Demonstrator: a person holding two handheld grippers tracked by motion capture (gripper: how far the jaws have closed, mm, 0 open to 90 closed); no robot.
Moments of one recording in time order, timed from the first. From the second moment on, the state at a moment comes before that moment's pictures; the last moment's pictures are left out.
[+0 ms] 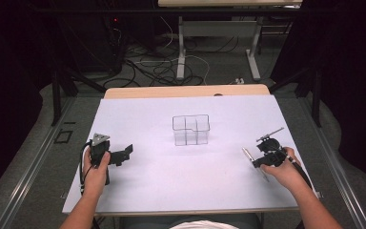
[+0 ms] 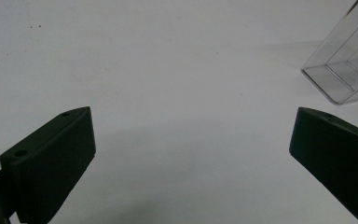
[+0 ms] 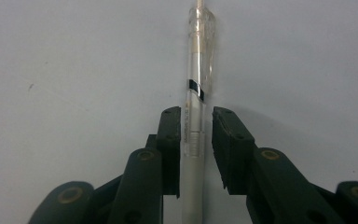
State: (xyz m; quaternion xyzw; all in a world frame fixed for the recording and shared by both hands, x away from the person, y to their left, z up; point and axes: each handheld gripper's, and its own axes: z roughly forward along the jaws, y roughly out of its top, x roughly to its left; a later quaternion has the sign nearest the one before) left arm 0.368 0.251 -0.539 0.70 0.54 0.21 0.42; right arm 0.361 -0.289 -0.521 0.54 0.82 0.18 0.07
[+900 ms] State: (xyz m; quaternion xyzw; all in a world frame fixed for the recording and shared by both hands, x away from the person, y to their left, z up) left arm 0.370 0.249 -0.539 0.70 0.54 0.20 0.42; right arm 0.362 -0.288 -0.526 0.55 0.82 0.17 0.05
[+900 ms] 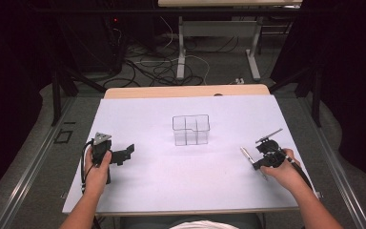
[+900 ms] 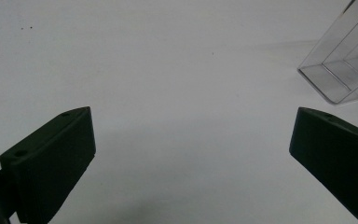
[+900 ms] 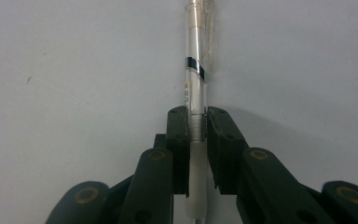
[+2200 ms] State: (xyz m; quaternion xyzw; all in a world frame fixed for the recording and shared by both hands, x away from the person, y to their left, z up) left arm 0.368 0.245 -0.539 0.71 0.54 0.19 0.41; right arm 0.379 -0.215 -0.496 0.39 0.87 0.30 0.08
